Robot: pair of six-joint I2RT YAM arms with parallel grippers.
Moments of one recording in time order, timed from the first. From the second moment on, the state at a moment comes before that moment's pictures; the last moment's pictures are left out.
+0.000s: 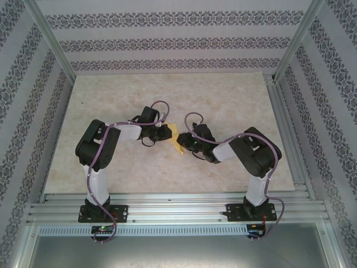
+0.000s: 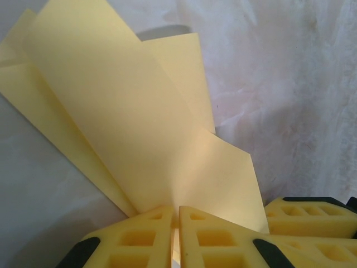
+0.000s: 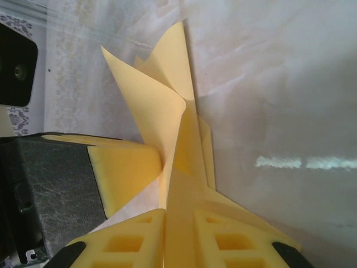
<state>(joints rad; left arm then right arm) -0.44 1.97 1.08 -0.06 0.51 -0.59 0.61 1.87 0.68 0.61 -0.26 1.00</state>
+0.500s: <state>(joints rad) -0.44 1.97 1.08 -0.06 0.52 -0.59 0.61 1.79 0.71 0.42 -0.31 0.92</state>
